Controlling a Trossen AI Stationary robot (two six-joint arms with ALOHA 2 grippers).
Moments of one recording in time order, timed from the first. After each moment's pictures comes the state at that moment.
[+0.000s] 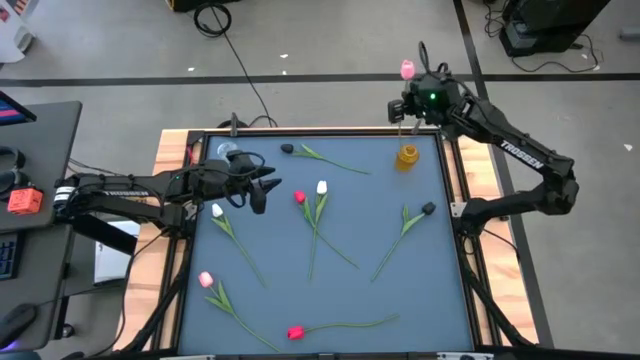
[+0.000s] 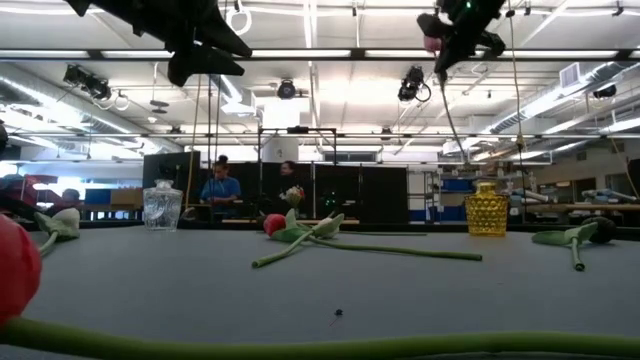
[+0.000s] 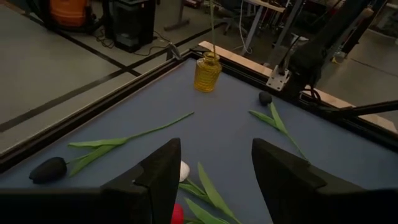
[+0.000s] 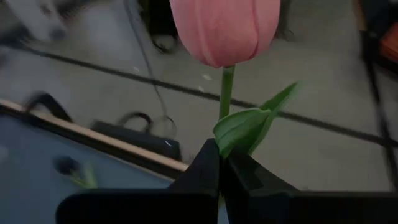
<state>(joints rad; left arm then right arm) 0.08 0.90 0.72 -0.13 -0.32 -0.35 -0.63 1.22 1.34 -0.72 0.48 0.36</state>
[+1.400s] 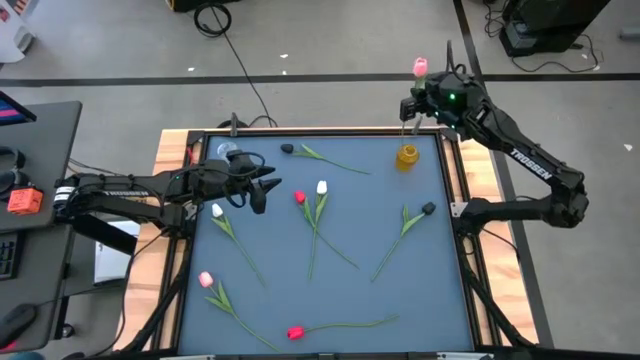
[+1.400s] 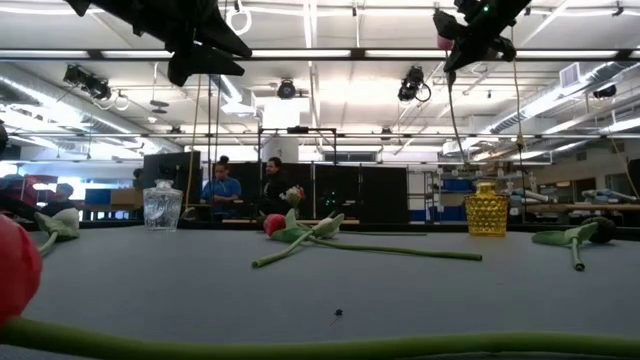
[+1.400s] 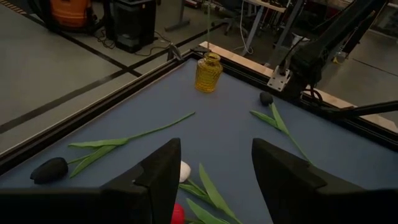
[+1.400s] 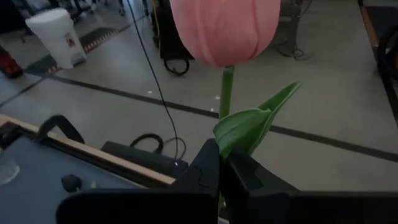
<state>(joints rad) 0.08 0.90 0.72 -0.13 -0.32 -0.36 -0.74 1.09 1.21 -0.54 0.35 0.27</state>
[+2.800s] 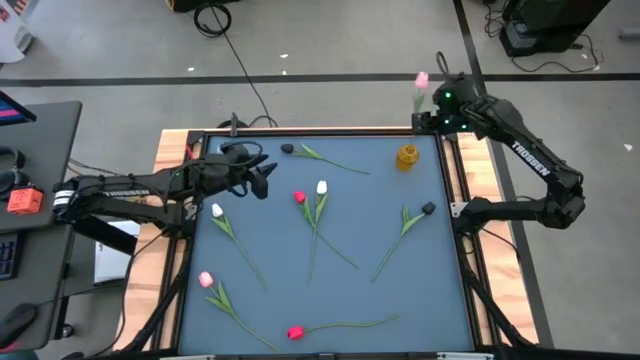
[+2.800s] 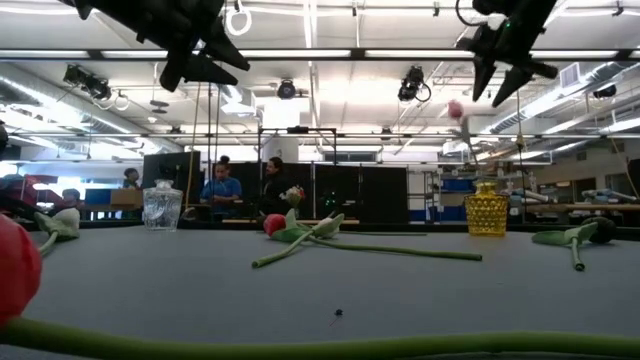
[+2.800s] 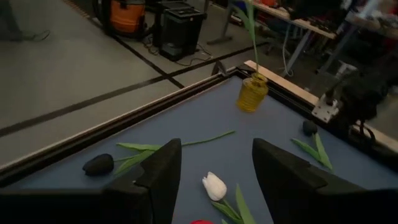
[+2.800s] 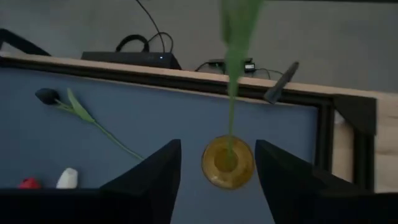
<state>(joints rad) 0.16 0.90 0.72 -0.13 -0.44 -0.45 -0.89 1.13 1.30 -1.08 0.11 0.52</state>
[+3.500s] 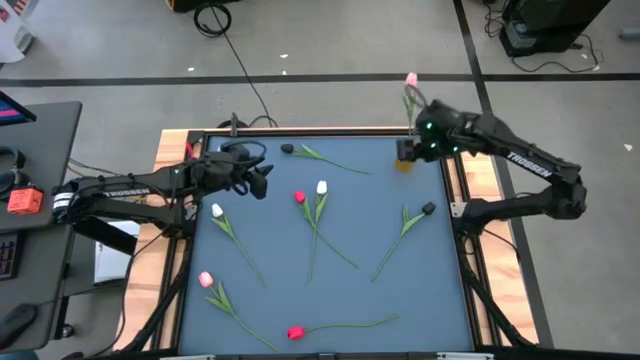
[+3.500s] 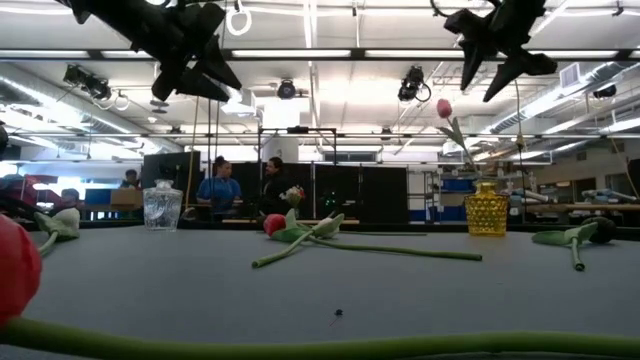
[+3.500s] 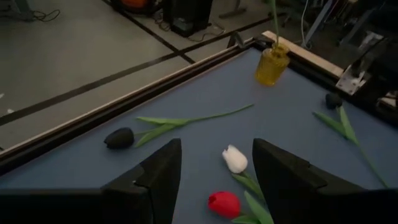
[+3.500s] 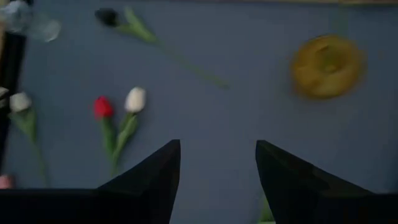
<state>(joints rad) 0.20 0.90 0.72 -0.26 -0.41 -0.43 -0.50 1.13 1.24 -1.12 0.03 0.89</state>
